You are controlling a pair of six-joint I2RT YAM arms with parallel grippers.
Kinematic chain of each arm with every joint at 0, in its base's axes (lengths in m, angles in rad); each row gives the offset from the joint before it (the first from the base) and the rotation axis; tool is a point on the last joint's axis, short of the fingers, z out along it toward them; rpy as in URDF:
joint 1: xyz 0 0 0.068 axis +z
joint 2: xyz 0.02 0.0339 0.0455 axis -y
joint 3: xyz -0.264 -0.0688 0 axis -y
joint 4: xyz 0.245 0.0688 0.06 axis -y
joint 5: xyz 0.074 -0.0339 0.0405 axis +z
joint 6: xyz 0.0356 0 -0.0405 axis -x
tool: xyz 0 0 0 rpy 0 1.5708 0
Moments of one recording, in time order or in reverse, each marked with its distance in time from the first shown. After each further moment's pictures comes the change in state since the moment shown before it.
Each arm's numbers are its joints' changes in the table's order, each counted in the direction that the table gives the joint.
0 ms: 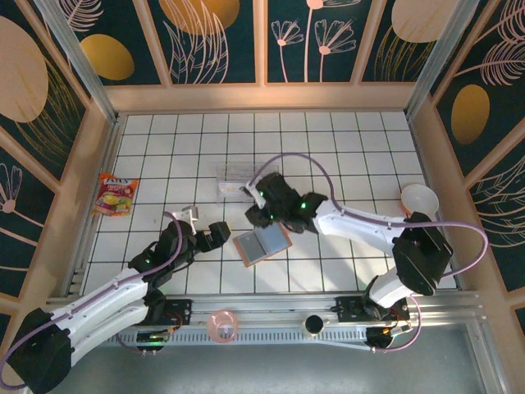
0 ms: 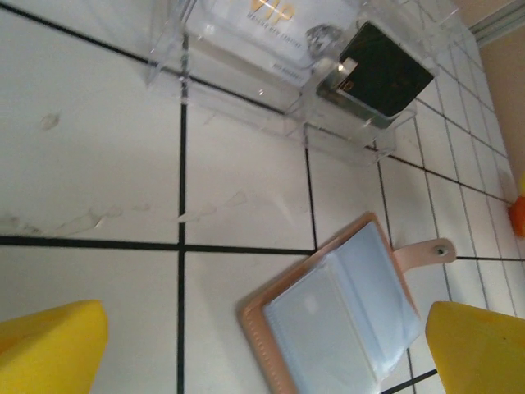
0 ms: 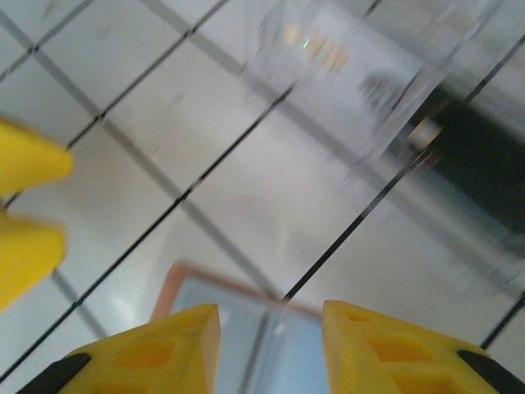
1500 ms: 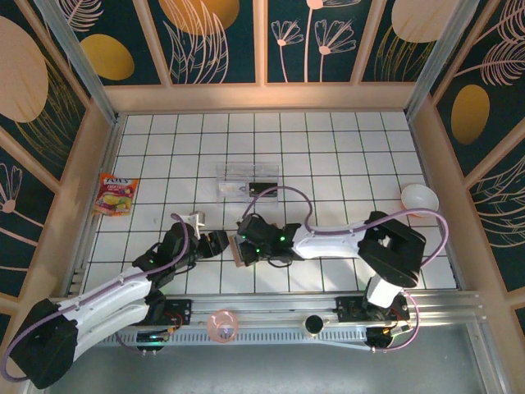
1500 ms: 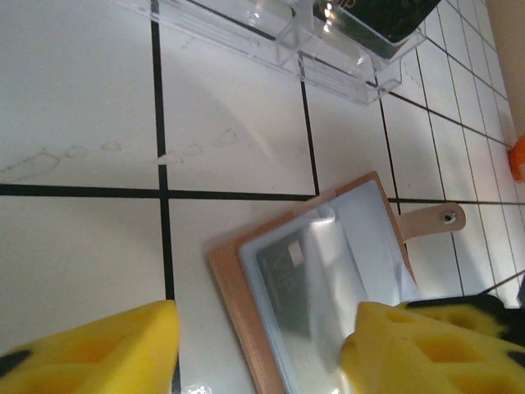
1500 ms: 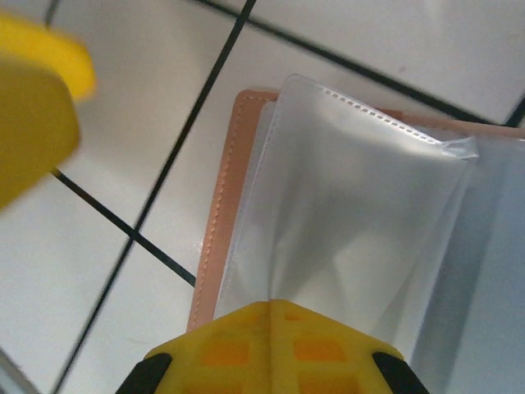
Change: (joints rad) left arm 0.000 -0.084 -0.028 0.071 -0.132 -0.035; right arm 0.173 -0.134 -0.126 0.153 0.010 -0.480
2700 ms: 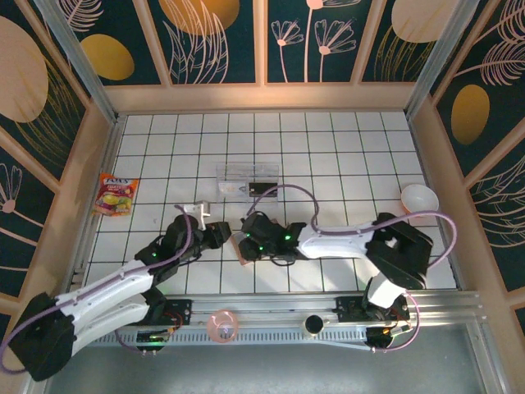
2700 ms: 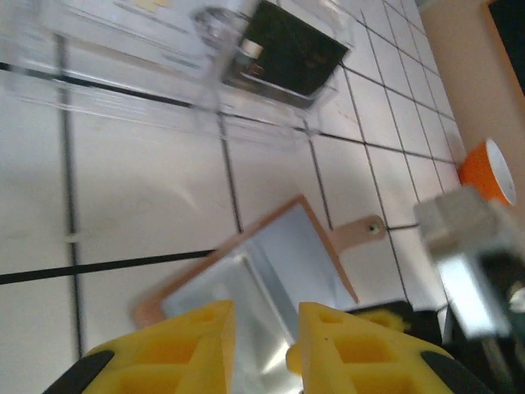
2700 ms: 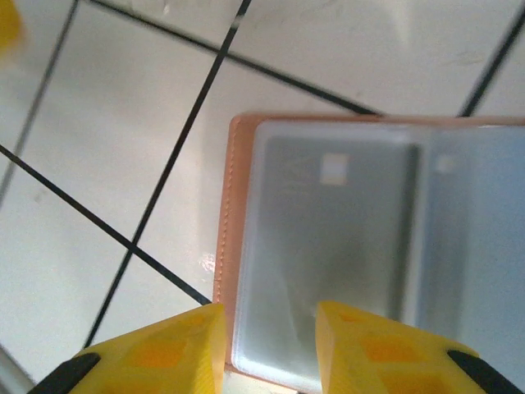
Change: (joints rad) left arm -0.038 -0.002 0.091 0.005 0.064 -0.011; right arm 0.016 -0.013 0.016 -0.030 -0.040 0.031
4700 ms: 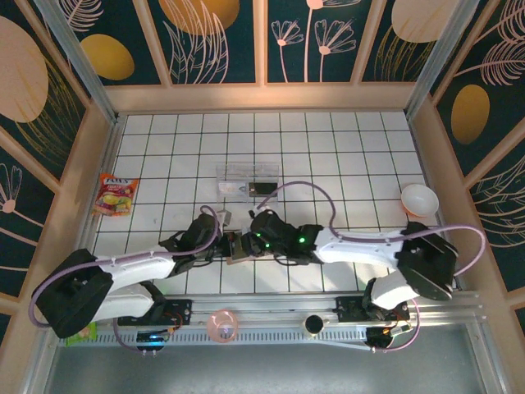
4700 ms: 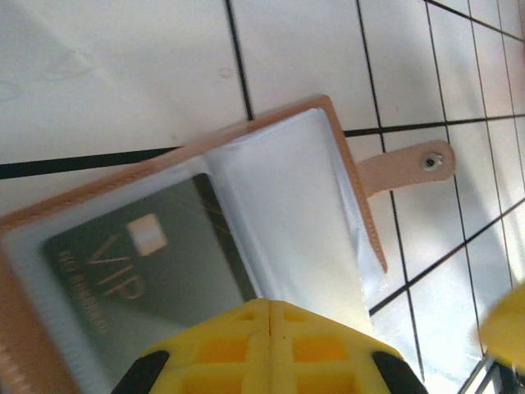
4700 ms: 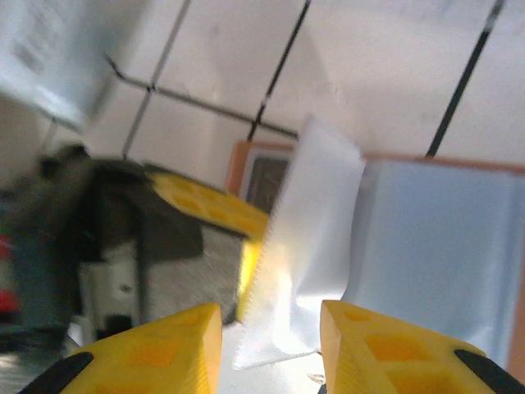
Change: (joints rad) left arm -0.090 -0.394 0.064 0.132 -0.150 -0.013; right arm -0.012 0.238 -0.087 0.041 -0.071 -0.117
